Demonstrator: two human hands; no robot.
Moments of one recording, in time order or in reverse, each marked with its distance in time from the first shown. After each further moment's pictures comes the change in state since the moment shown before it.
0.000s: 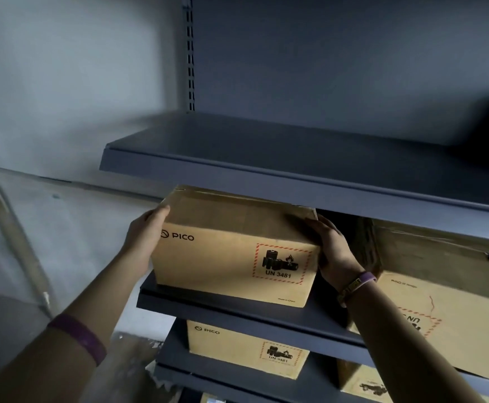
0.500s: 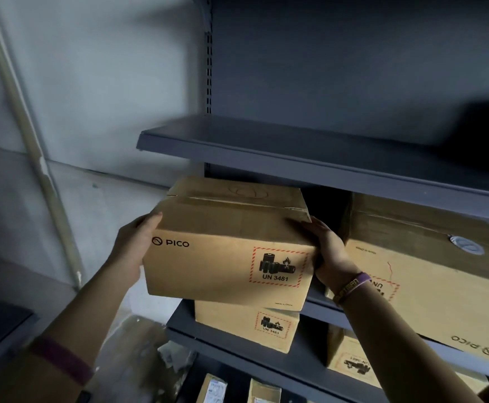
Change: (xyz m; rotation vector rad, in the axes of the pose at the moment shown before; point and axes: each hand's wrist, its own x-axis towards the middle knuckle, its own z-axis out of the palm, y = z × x) left_hand -0.128 -0.013 -0.042 -0.098 0.116 0.043; right_hand -0.087 -0.003 -0.029 0.110 -0.187 0.017
